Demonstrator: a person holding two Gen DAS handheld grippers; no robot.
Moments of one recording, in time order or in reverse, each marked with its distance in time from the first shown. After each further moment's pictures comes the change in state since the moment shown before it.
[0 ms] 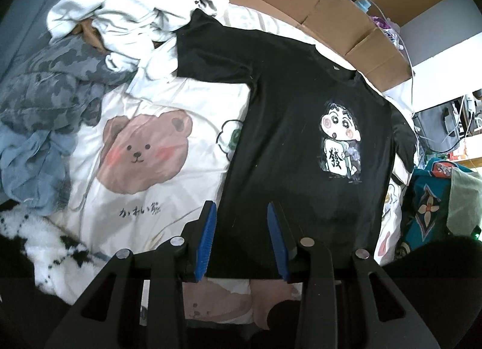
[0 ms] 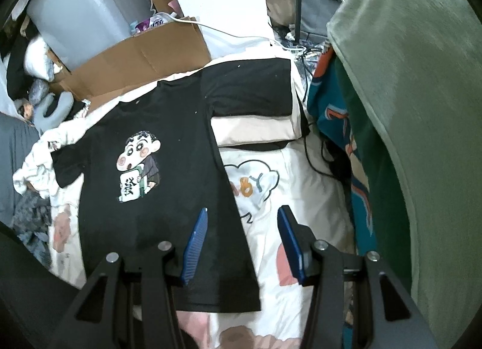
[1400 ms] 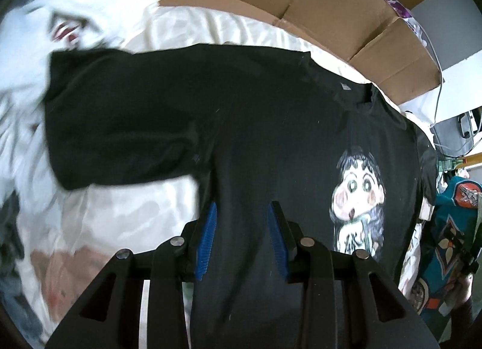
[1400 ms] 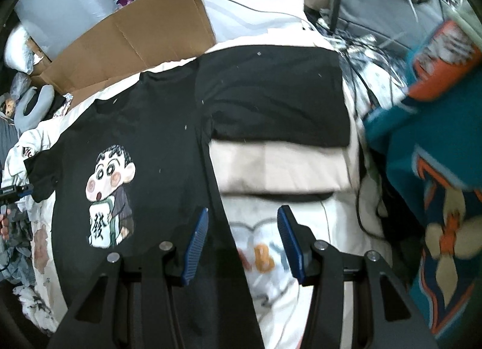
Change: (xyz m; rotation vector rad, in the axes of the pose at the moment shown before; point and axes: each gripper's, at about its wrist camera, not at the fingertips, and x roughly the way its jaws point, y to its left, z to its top) left arm 0.202 -0.061 0.191 0.146 -0.004 -0.001; right arm 0.175 0.029 0.090 -0.075 0.025 0.046
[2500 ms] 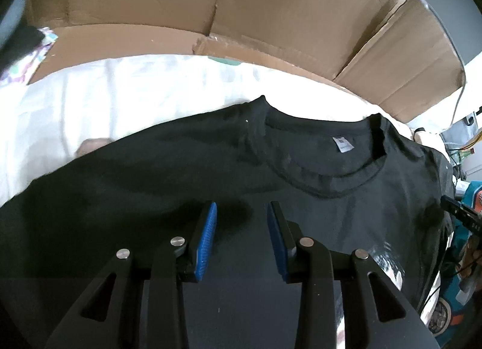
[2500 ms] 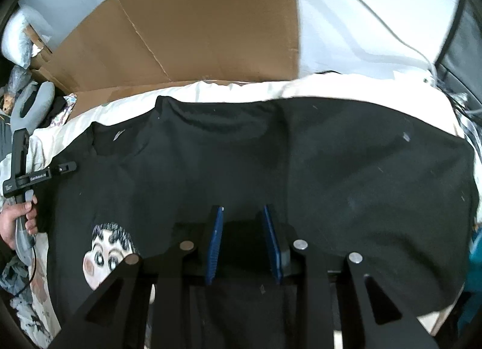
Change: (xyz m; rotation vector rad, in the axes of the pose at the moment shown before) left arm 0.144 -0.084 0.142 0.204 -0.061 -0.046; right arm 0.148 0.106 0.145 -0.111 -0.008 0.103
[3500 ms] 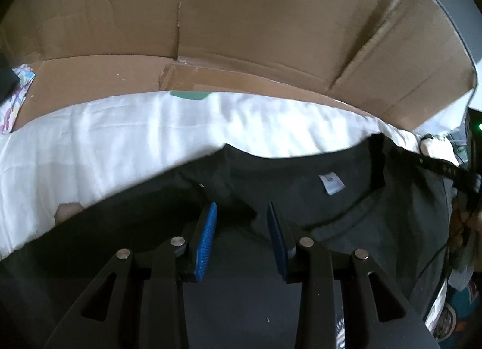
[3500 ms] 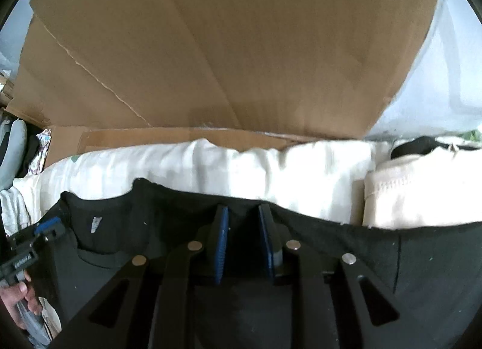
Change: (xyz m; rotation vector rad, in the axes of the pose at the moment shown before) left arm 0.000 -0.039 0.032 0.060 0.006 0.062; right arm 0.094 0.036 0.108 0.097 0.014 0.007
